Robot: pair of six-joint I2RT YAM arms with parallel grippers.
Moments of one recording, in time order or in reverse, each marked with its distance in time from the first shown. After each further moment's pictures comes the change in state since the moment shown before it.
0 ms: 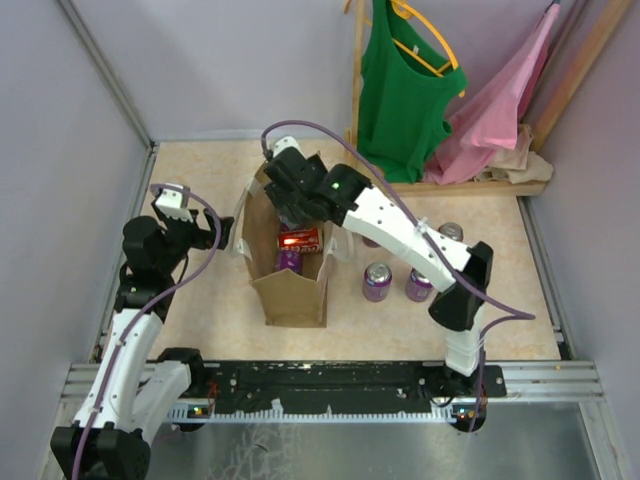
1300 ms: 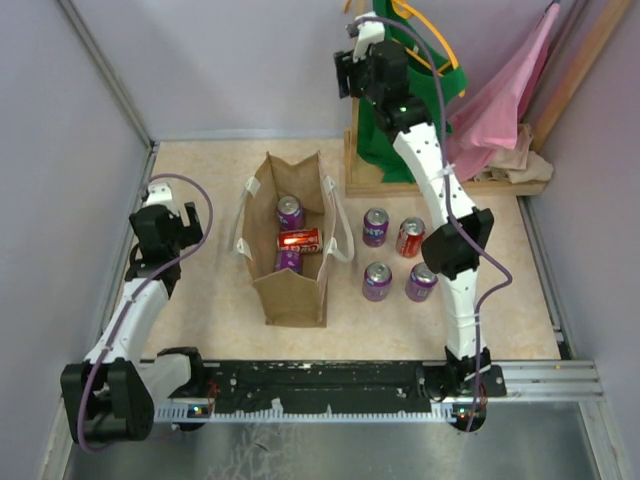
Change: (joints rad) left arm 0.098 0.245 -0.038 0.015 -0.538 0.022; right arm -0.579 0.251 0.360 0.745 -0.410 -0.295
